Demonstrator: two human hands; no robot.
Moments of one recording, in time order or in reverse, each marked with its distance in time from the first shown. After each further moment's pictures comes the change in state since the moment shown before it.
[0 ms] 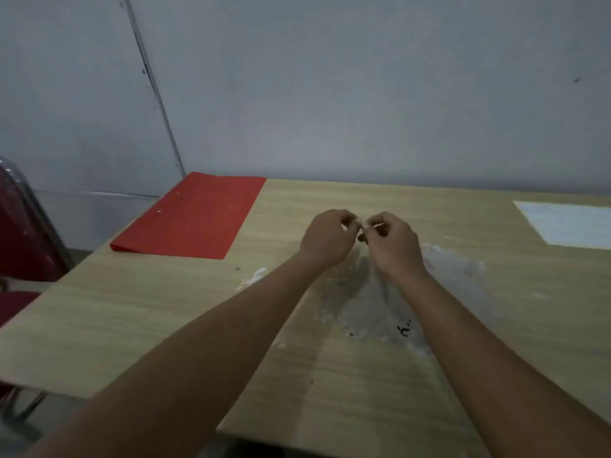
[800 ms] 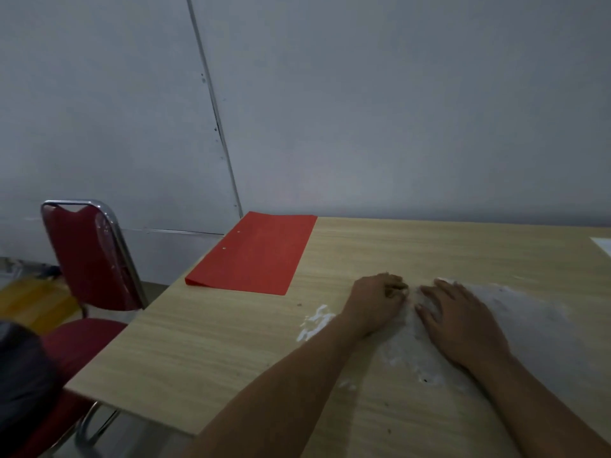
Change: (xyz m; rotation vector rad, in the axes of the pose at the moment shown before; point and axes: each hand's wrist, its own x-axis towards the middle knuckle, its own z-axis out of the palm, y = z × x) left_hand -0.037 -0.045 -0.008 0.010 -0.152 0.095; right_hand -0.025 0.066 0.007 -0.745 -0.200 -0.219
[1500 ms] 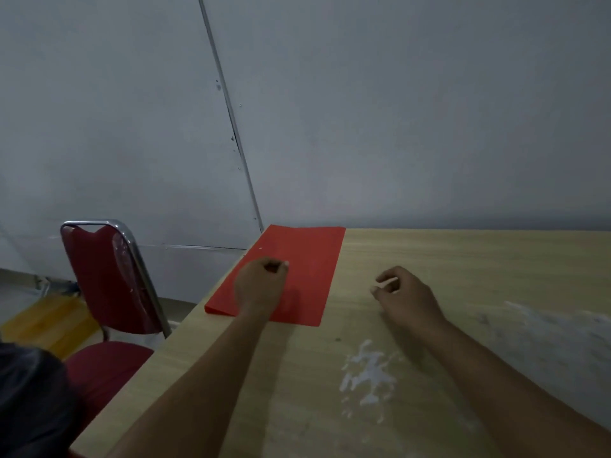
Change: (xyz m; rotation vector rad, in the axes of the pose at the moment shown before) left_hand -0.014 -0.145 -0.192 0.219 0.602 -0.465; right_hand 0.087 -0.159 0.024 0.757 -0.022 0.228
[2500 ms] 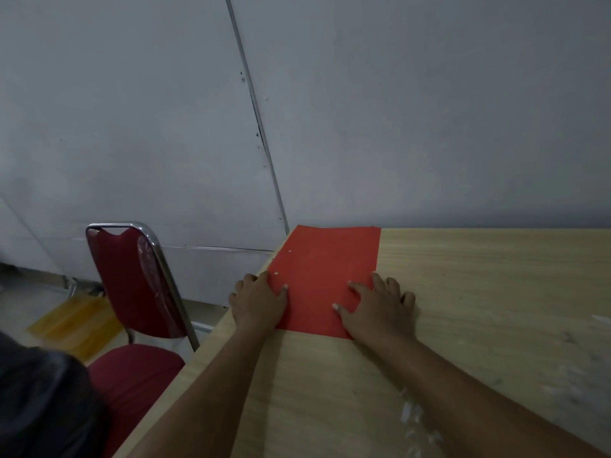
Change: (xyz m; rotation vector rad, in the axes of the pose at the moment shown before) left_hand 0.039 -0.081 -0.015 0.510 -0.135 -0.018; right_hand 0.018 -0.024 0.132 -0.636 -0.068 -0.151
